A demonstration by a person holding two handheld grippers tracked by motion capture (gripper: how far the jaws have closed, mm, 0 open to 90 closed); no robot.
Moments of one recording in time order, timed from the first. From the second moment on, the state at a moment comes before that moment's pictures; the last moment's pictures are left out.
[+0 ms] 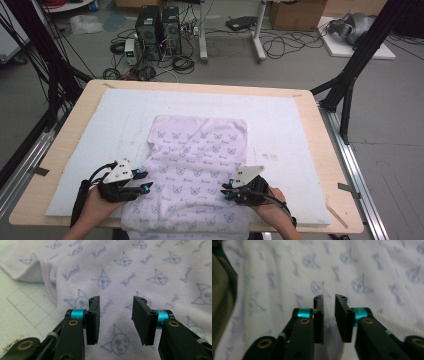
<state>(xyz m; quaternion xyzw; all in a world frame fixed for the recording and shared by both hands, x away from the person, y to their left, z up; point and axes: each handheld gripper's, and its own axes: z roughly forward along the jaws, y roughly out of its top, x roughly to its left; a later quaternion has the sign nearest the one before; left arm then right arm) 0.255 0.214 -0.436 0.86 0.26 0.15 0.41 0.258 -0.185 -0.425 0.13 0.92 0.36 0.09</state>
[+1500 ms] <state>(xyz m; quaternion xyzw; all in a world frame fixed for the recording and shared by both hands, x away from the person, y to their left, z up) 0.193 0.220 -0.427 0.89 0.19 0.09 0.41 0.227 -0.196 -0.427 0.10 0.92 0.38 0.00</state>
